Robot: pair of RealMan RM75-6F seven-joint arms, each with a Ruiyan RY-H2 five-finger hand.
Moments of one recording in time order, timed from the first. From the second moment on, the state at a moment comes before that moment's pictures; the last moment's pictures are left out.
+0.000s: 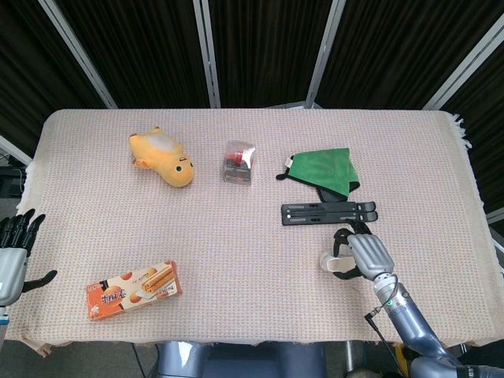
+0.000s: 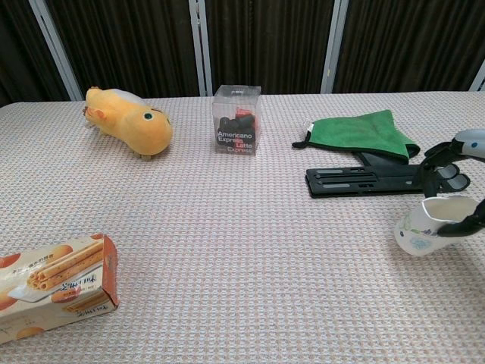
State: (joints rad) left arm -0.10 -1.13 -0.05 -1.64 1.45 1.46 0.18; right arm 0.50 -1.25 0.11 -1.82 -1.06 1.00 -0.24
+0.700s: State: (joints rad) left arm -0.10 -1.13 -0.05 -1.64 1.45 1.46 0.18; right arm 0.54 -1.25 0.10 -1.75 -0.92 0.97 -0.34
